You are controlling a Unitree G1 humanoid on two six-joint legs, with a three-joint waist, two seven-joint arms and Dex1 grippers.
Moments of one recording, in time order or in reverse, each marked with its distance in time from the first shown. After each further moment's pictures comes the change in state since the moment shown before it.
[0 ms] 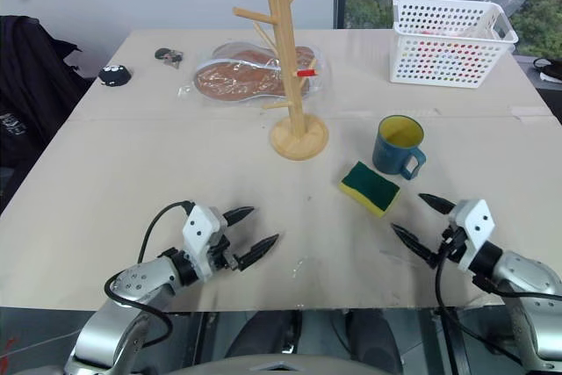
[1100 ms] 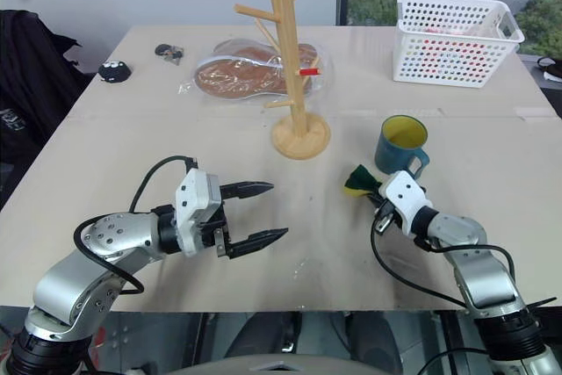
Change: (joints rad) left arm -0.257 0.212 0.046 -0.194 -0.260 0.236 -0.174; right arm -0.266 0.023 0.270 0.030 -0.287 0.195 -0.197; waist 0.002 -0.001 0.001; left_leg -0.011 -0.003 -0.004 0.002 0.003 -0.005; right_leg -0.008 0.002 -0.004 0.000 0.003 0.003
